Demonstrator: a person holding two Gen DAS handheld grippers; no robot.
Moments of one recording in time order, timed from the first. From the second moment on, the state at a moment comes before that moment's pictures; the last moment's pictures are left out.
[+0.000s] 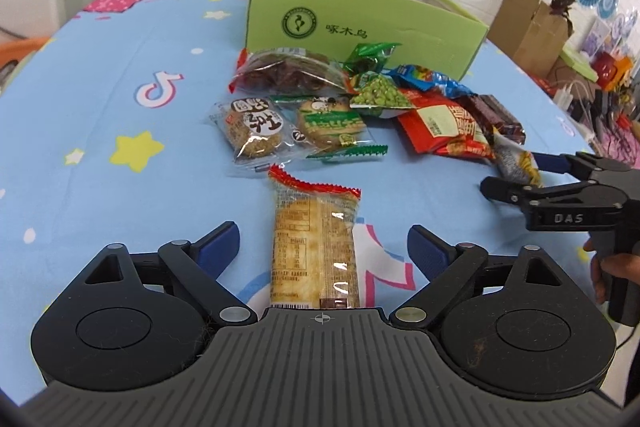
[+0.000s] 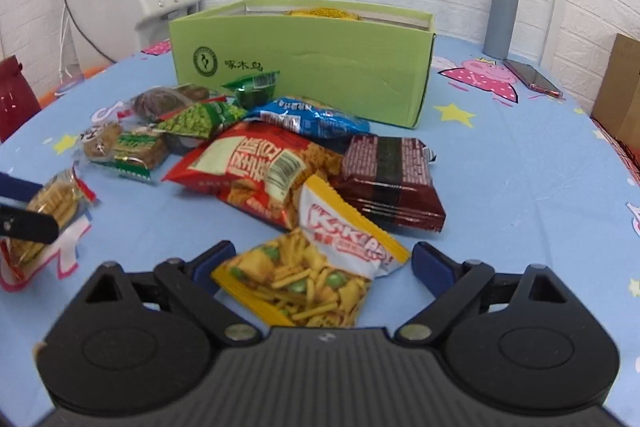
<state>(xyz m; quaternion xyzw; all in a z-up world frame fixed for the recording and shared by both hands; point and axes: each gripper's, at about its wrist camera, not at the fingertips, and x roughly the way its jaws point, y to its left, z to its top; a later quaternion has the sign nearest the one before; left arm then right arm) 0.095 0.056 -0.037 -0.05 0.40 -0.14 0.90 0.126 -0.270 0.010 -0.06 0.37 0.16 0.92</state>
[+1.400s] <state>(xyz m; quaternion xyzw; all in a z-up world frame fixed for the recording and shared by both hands) 0.078 0.046 -0.036 -0.02 0.40 -0.15 0.90 0.098 -0.280 0.034 0.03 0.34 0.13 0.93</state>
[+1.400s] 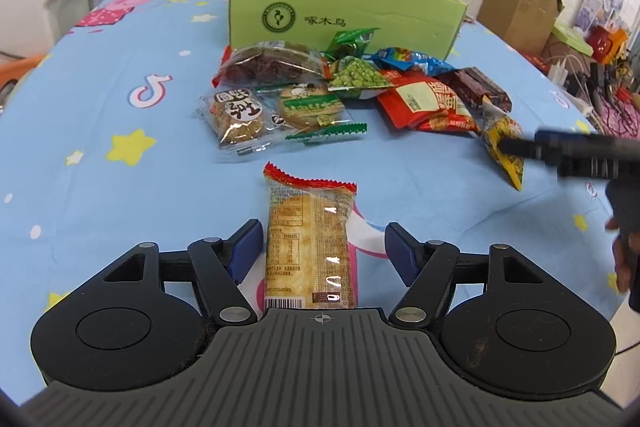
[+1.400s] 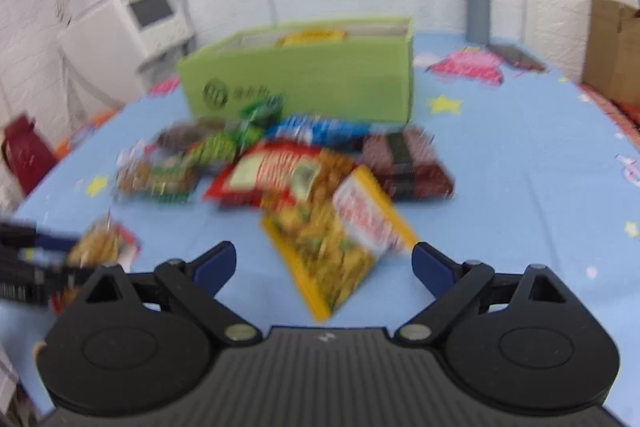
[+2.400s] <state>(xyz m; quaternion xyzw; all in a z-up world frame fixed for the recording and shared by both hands) 0.077 0.044 -0.039 0.02 0.38 -0.15 0.91 0.098 -0.293 0.022 -0.02 0.37 0.12 0.92</state>
